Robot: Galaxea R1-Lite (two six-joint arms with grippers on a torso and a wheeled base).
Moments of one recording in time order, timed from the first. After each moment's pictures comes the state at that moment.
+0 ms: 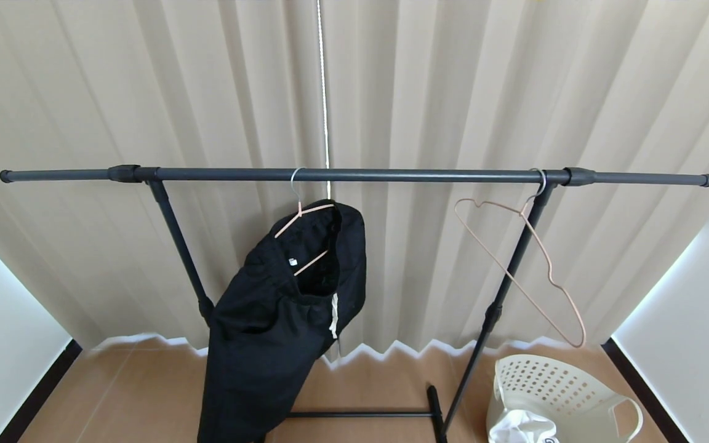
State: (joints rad) left arm -0.04 0.16 -0.05 0.10 0.03 0.12; right arm 0.01 0.00 0.00 -0.01 0.12 -0.12
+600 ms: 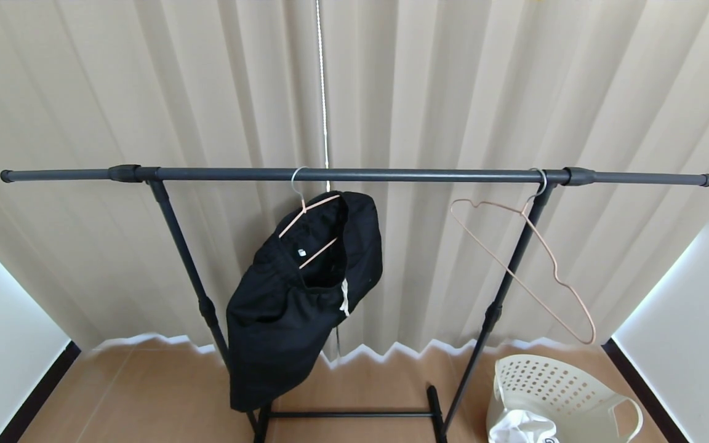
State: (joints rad) left arm 0.00 0.00 -0.03 0.09 0.00 0.01; right arm 0.01 0.00 0.00 -0.01 0.13 -0.11
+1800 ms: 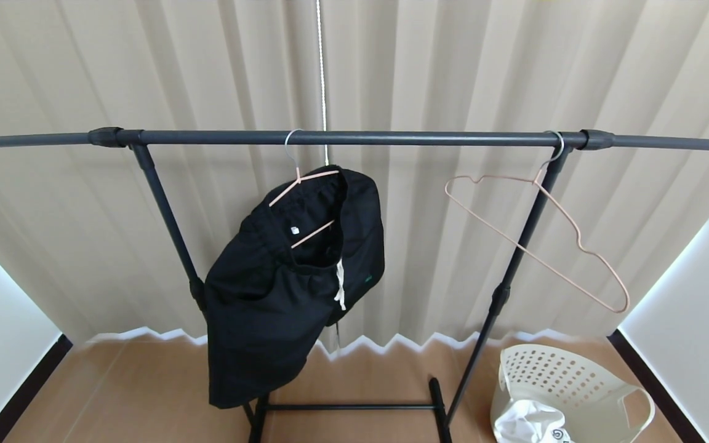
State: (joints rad) left arm 0.00 0.00 -0.04 0.10 0.00 0.00; right arm 0.01 0.00 0.00 -0.01 0.14 -0.11
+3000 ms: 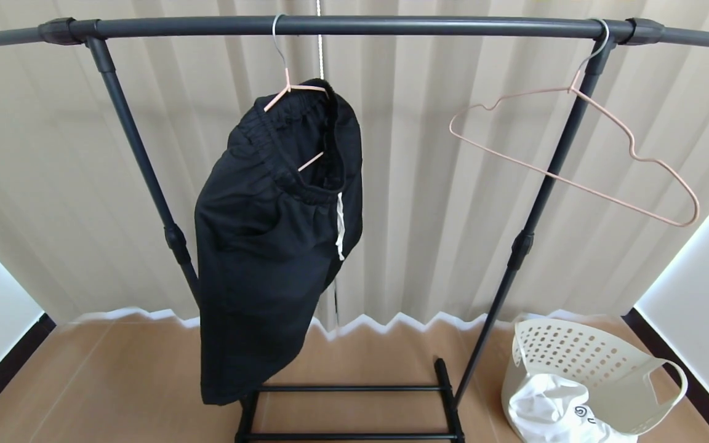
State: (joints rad) left arm 0.00 0.00 -0.04 0.10 -0.05 -0.01; right arm 0.01 0.00 0.00 -0.01 0.14 -0.11
